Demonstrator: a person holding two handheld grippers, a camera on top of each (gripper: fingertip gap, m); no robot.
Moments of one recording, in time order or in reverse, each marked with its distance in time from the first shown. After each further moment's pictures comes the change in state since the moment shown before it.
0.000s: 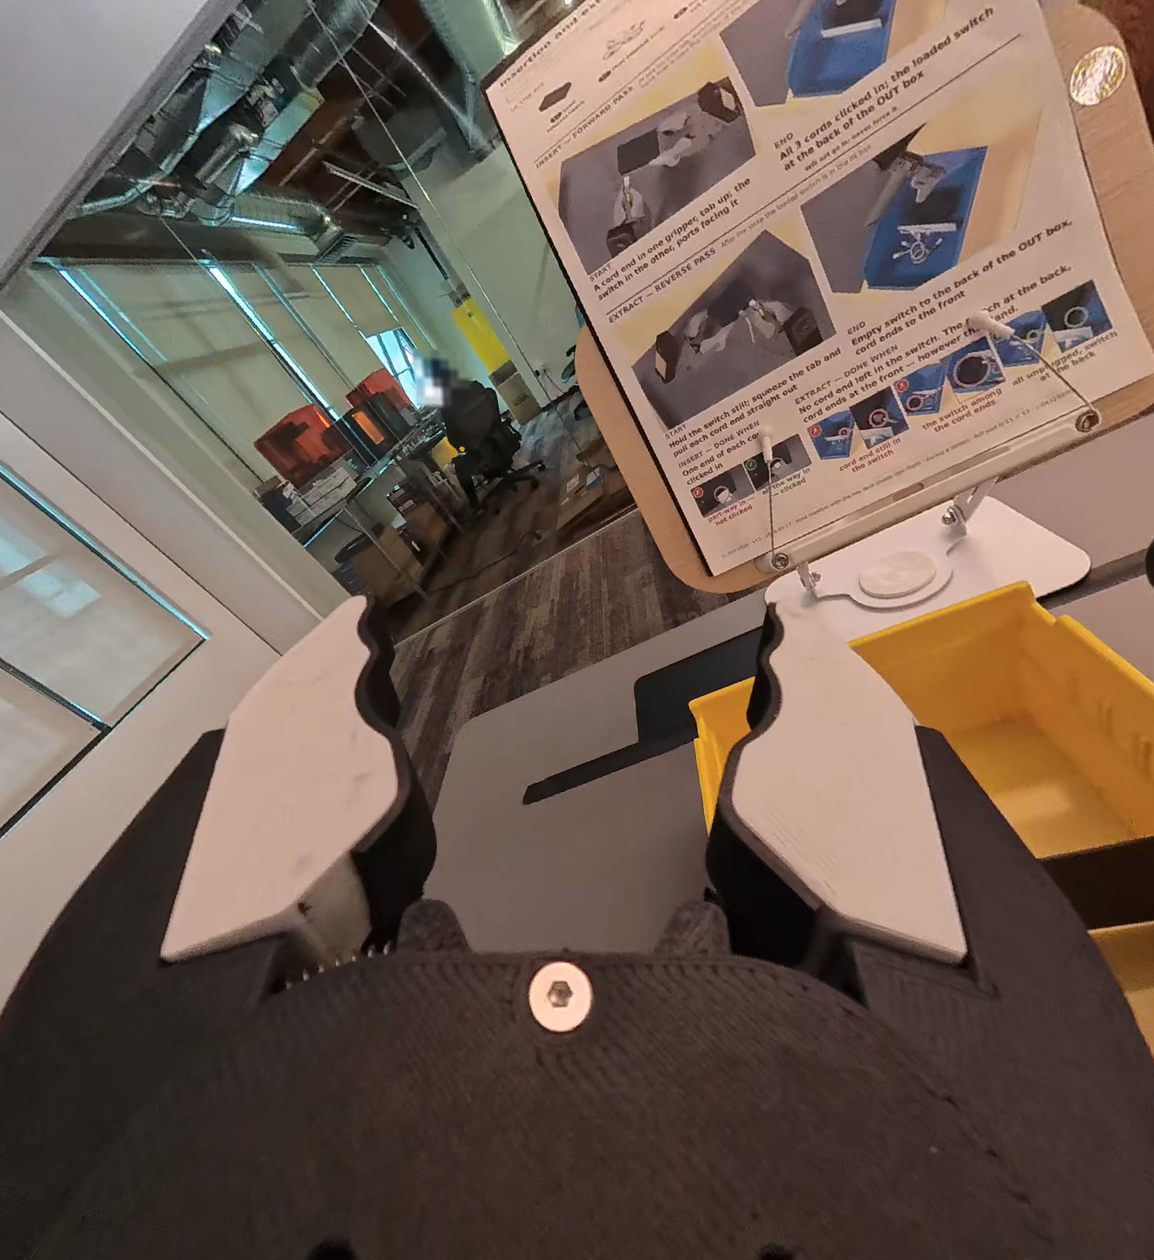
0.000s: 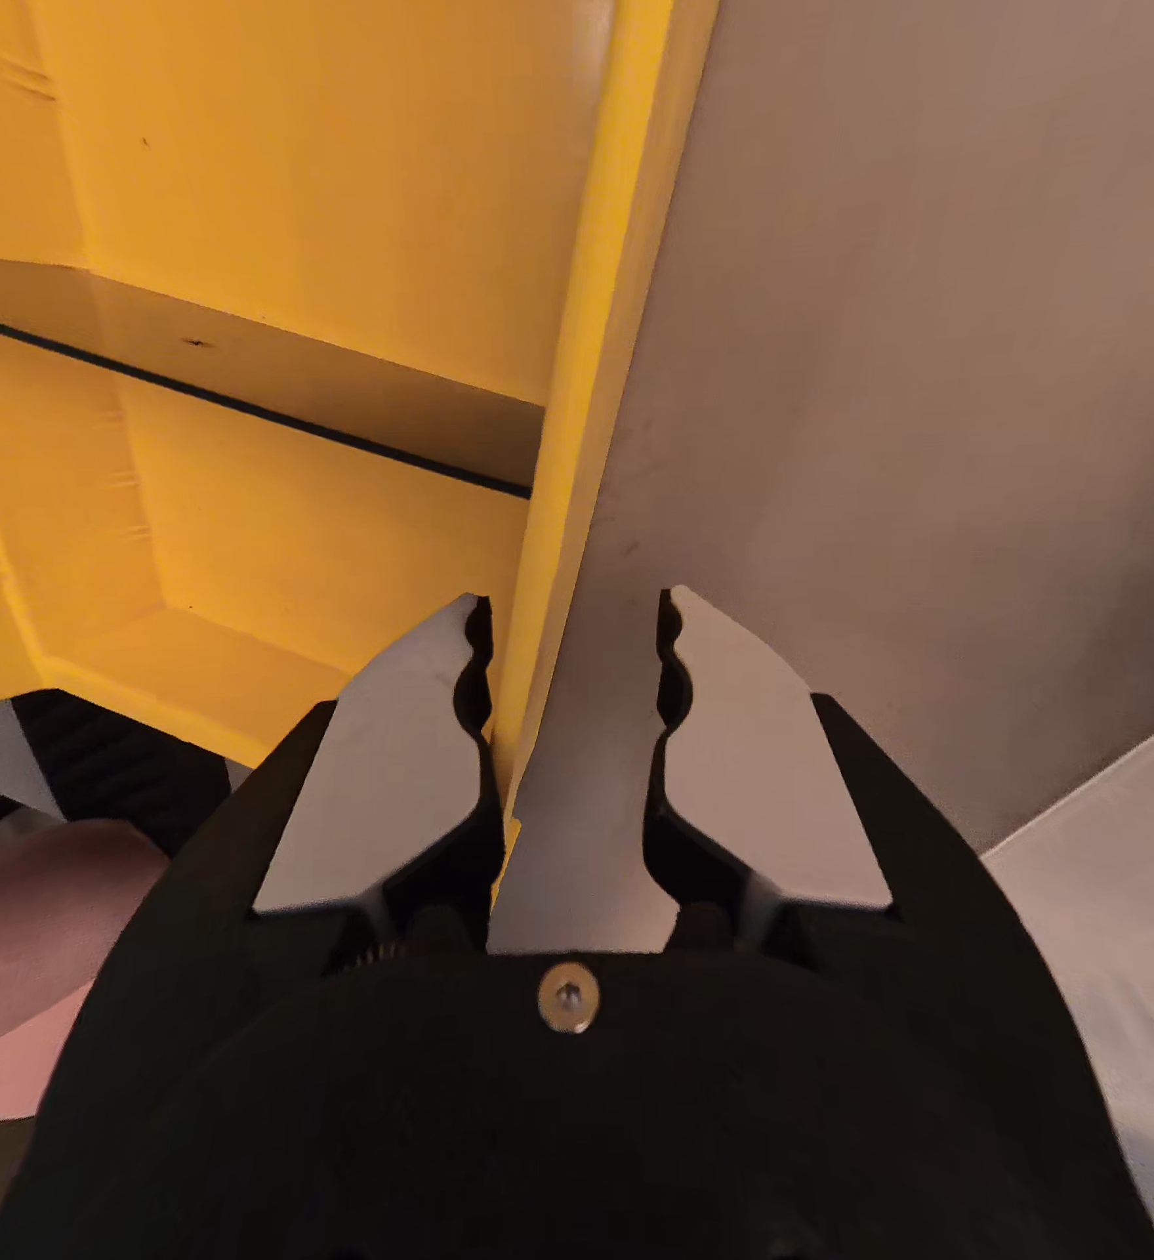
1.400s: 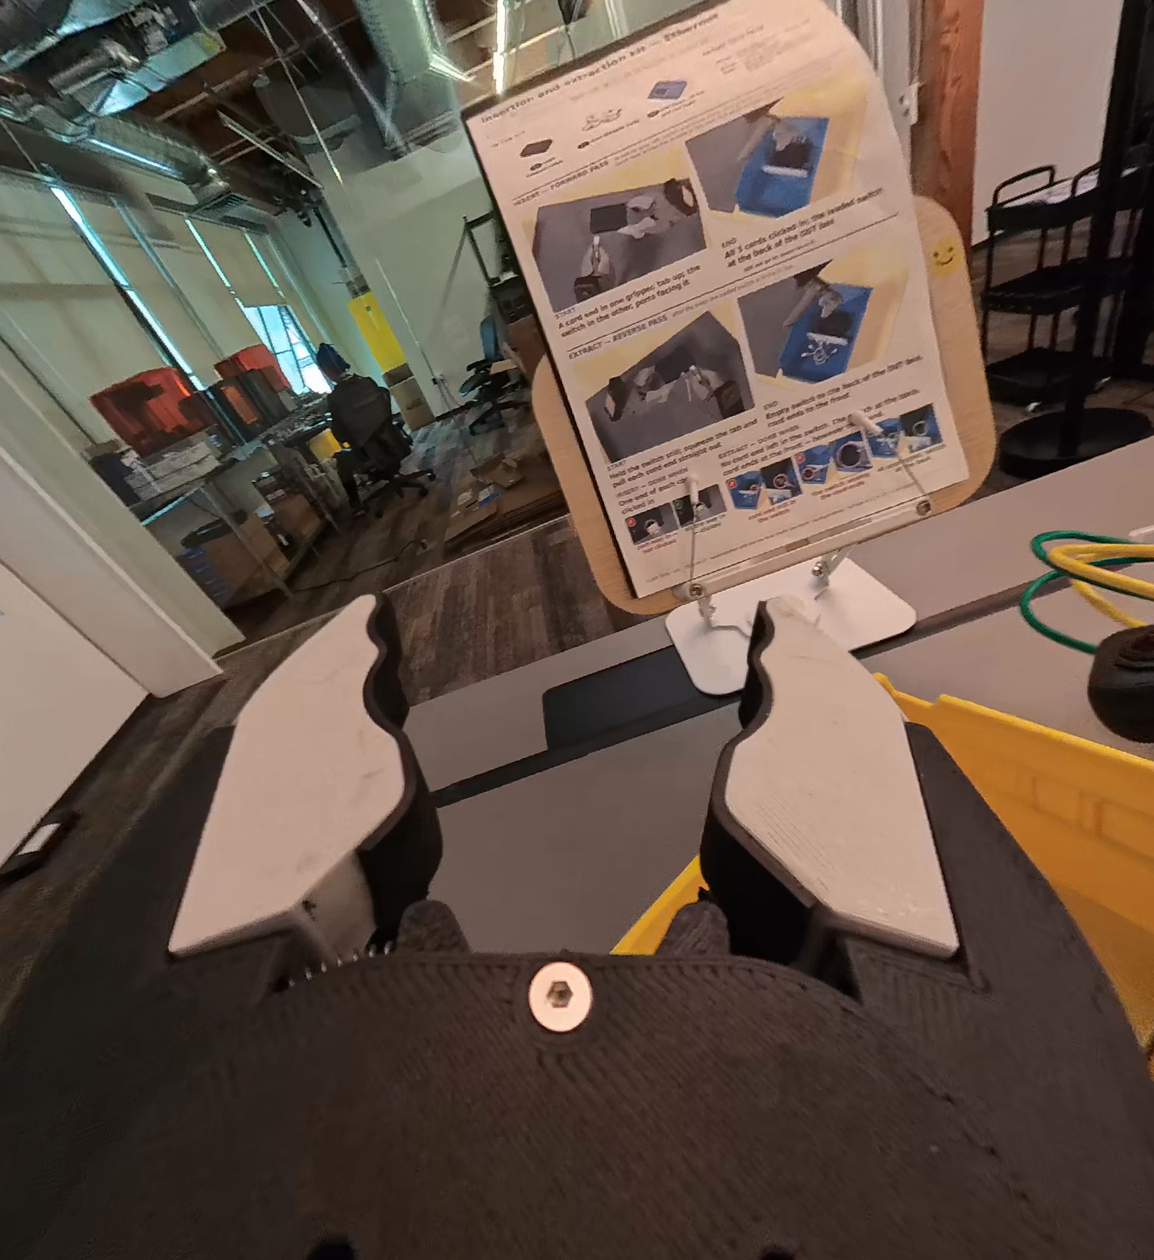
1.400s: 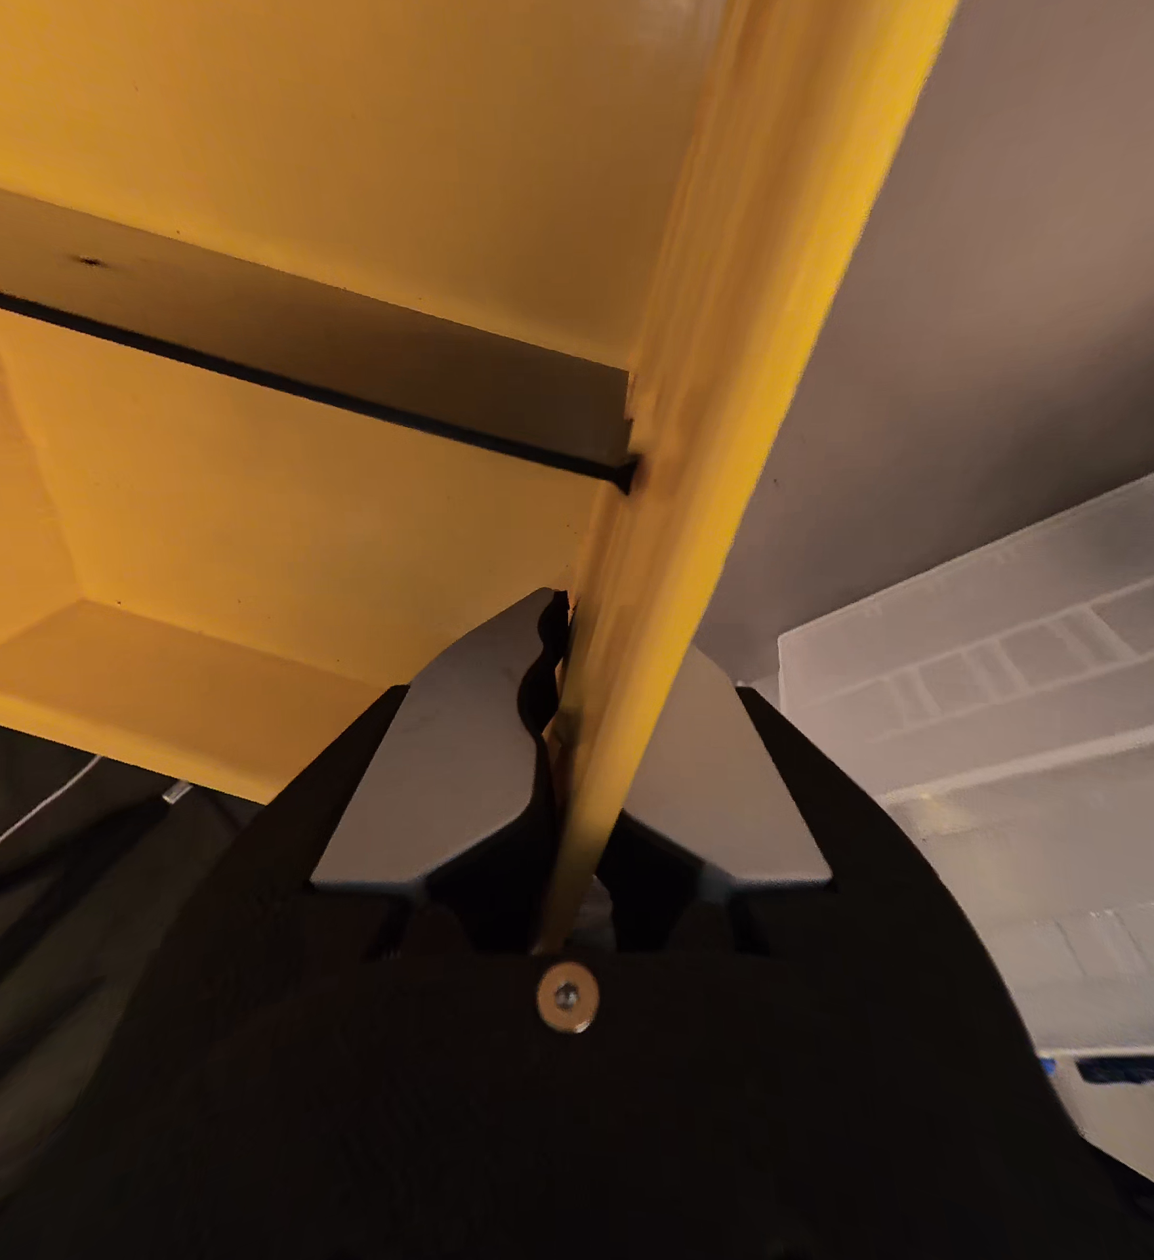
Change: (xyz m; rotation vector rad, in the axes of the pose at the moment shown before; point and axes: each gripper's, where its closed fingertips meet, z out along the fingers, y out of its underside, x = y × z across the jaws) left arm -0.015 -0.009 -0.023 0.039 0.154 -0.199; right arm 0.019 0.088 -0.057 -0.273 0.136 -0.505
